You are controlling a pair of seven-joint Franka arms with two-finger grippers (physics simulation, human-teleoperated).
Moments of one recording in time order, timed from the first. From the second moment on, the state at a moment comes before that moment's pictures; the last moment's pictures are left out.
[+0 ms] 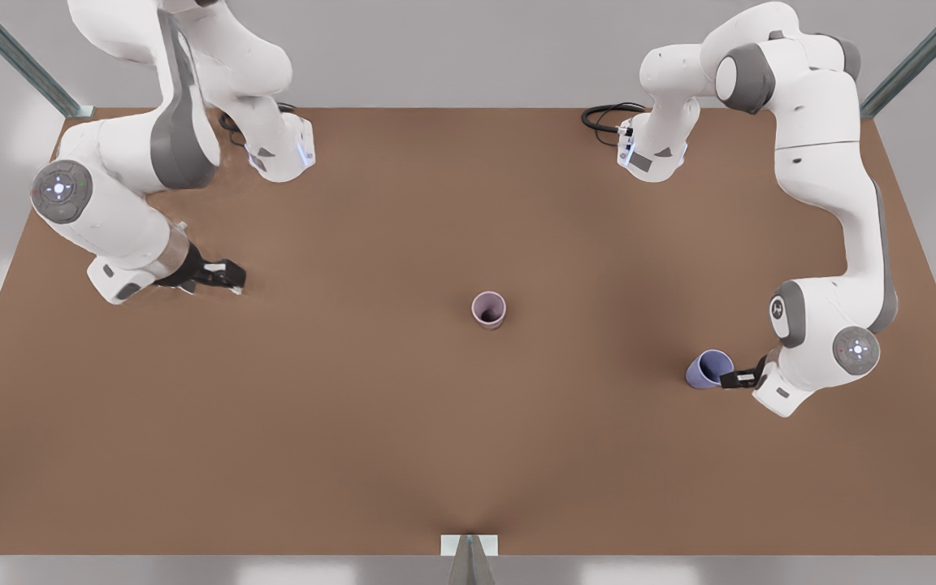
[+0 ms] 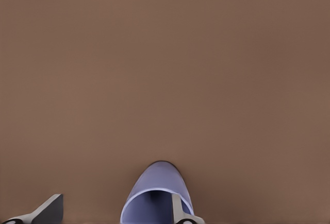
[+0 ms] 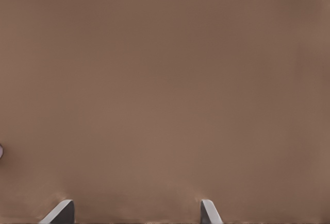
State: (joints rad) left arm 0.04 0.56 0.04 -1.58 0.01 2.06 -0.02; right arm -0.01 0.07 0.09 -1.60 0.01 1.62 0.08
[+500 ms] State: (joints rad) left arm 0.04 0.55 0.05 -1.74 -0.01 2.16 0.00; right arm 0.00 0.20 -0.06 -1.35 -0.02 1.57 -0.05
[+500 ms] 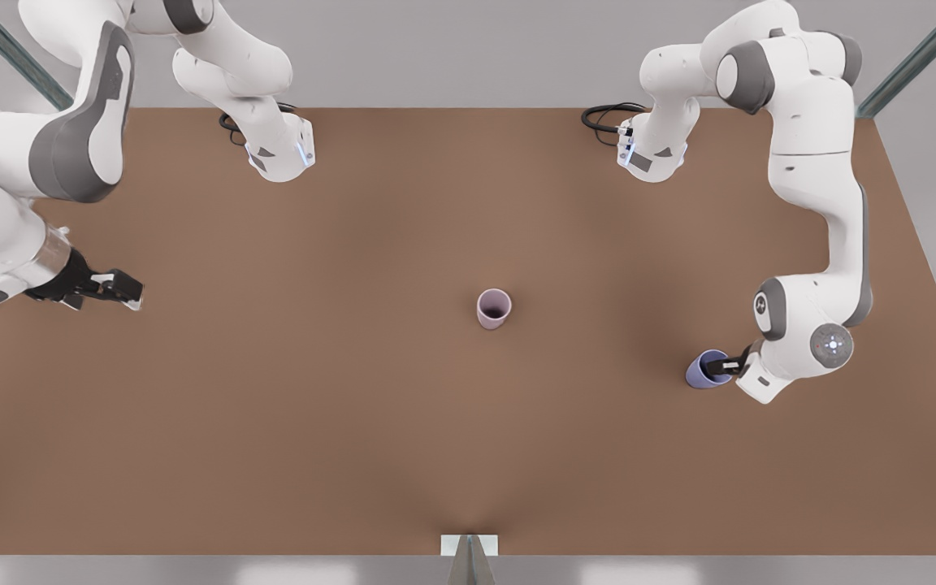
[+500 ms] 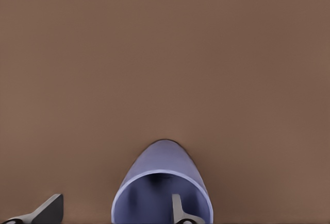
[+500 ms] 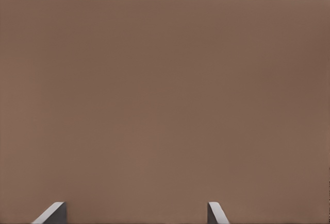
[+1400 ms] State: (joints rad) left arm 0.03 0.43 -0.07 -1.72 -0.01 1.95 -0.06; right arm 0.02 0.21 -0.05 -1.35 -0.01 1.57 -0.05
